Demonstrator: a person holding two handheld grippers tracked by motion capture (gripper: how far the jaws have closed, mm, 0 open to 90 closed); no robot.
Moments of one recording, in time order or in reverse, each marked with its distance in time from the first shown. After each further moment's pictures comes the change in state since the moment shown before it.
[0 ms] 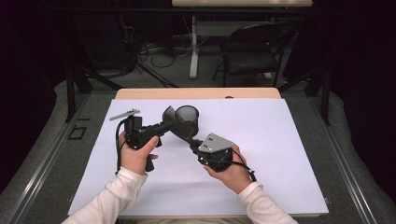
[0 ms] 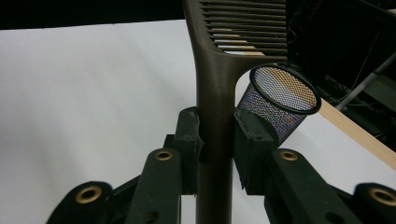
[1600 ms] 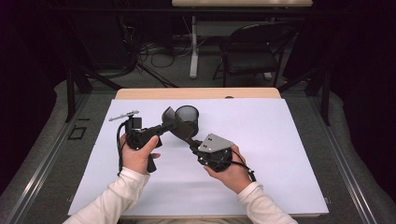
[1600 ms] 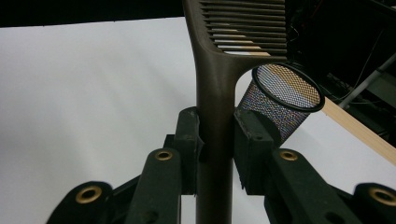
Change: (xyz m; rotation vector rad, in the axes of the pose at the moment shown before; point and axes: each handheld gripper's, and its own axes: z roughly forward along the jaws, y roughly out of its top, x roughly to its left) left arm 0.004 -0.004 0.001 -0.017 -0.030 -0.106; right arm 0.000 -0.002 0.002 0.008 0.007 0.003
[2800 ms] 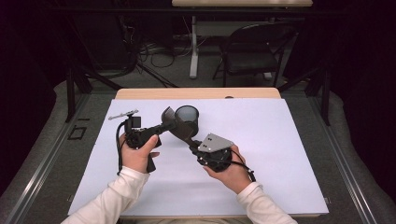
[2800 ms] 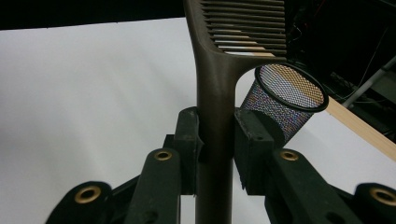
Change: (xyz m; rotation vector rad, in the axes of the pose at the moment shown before) left arm 0.001 0.002 0.000 0.012 0.007 -0.034; right arm 0.000 0.000 0.001 0.000 0.009 0.010
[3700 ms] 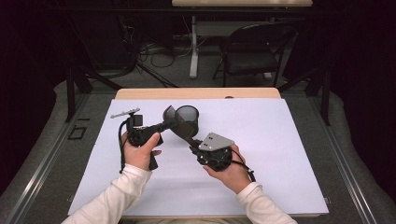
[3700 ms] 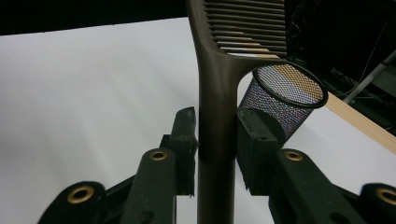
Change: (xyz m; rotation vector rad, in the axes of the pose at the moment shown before) left arm 0.003 0.002 0.007 -0.011 0.003 -0.023; right arm -0.002 -0.002 0.002 -0.001 -0.003 0.027
